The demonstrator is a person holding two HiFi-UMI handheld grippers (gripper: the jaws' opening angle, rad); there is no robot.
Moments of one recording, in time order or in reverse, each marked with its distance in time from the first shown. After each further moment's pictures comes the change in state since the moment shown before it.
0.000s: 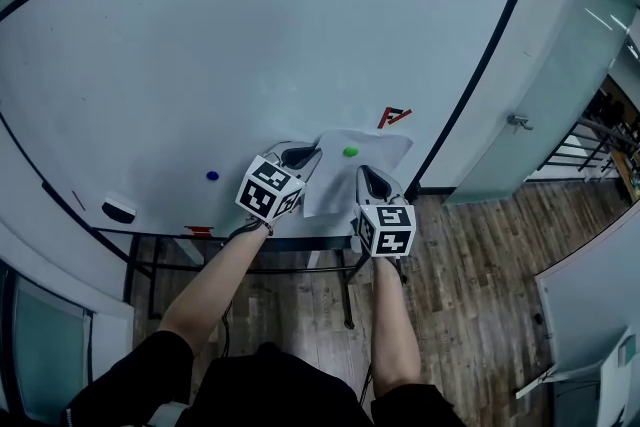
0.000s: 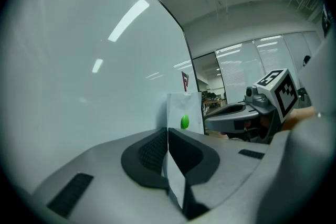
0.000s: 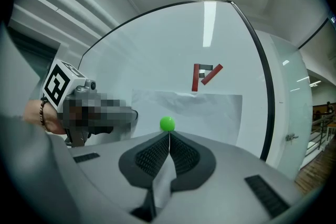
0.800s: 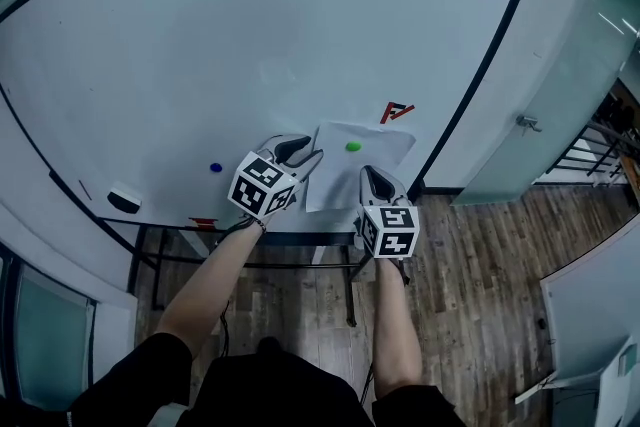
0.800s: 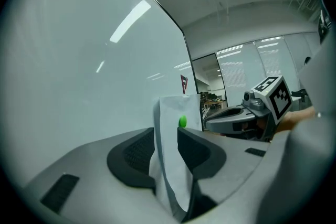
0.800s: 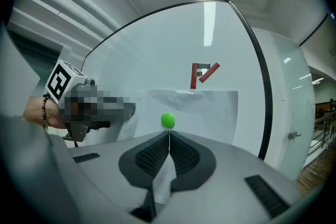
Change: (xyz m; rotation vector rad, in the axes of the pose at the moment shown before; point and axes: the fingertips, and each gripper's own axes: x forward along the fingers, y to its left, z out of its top) left arm -0.019 -0.002 0.001 -0.012 -0.007 0.013; right arm -0.010 0.000 -0.010 0.004 0.007 0.027
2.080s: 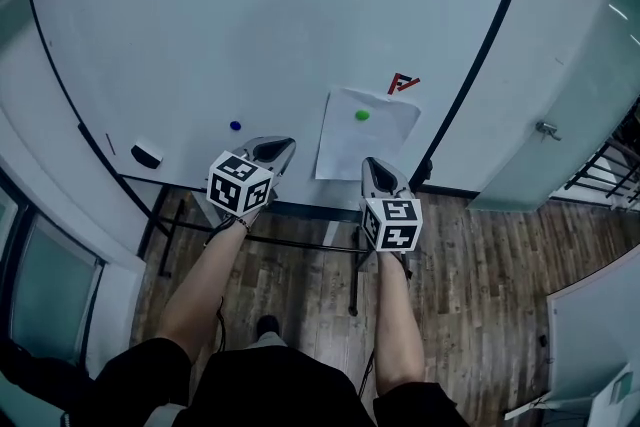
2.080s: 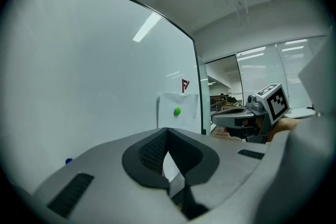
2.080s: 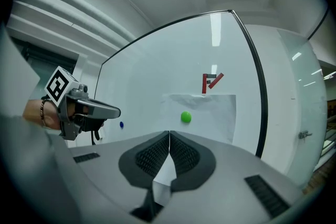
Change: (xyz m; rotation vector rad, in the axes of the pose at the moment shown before) left arm -0.102 -0.042 -0.024 -0.141 0.027 0.207; right arm -0.068 0.031 -0.006 -0.006 -0.026 0.132
